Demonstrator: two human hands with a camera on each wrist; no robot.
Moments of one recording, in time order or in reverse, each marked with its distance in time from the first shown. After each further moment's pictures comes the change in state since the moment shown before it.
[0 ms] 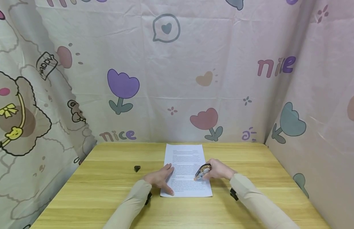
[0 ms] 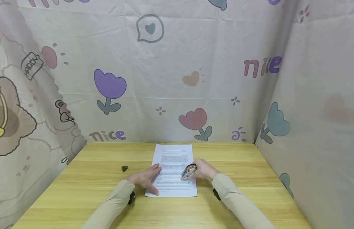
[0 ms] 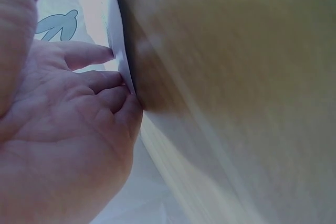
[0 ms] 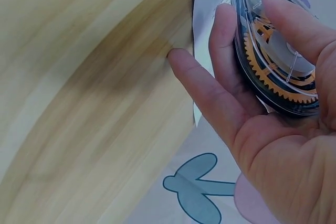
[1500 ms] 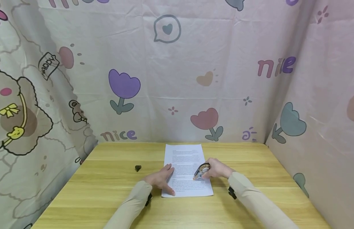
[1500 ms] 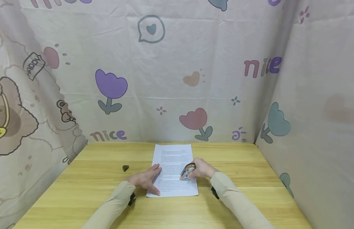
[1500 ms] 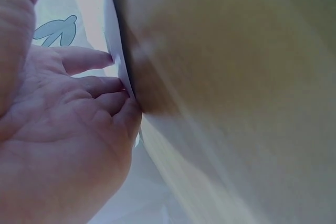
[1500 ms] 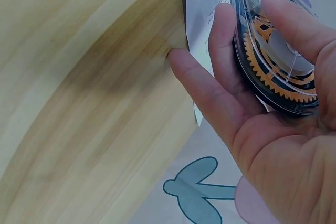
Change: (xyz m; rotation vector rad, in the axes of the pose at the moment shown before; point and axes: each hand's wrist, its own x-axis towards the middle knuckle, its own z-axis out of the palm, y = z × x) left_hand -0.002 0.000 0.003 -0.003 0.034 0.001; right_hand 0.003 -0.005 0.002 0.057 -0.029 0.021
